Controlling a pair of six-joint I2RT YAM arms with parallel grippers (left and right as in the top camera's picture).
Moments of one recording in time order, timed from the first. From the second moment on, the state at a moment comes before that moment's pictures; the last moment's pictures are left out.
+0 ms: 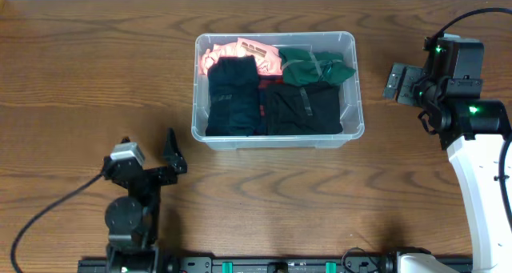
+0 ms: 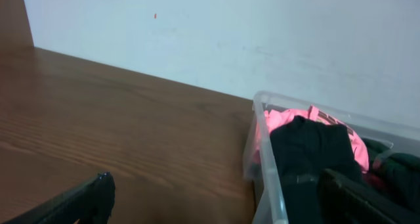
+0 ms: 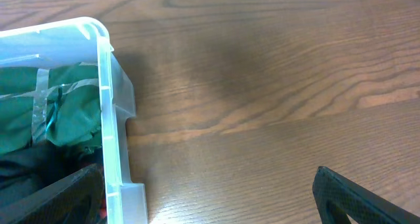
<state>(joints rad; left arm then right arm) -0.04 0.24 0.16 -0.01 -0.08 -0.25 -0.01 1.34 1.25 -0.75 0.11 0.18</state>
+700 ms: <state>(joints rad) -0.02 0.03 0.01 -0.08 -0.09 -0.25 -0.01 1.34 1.25 -0.75 0.11 0.18</state>
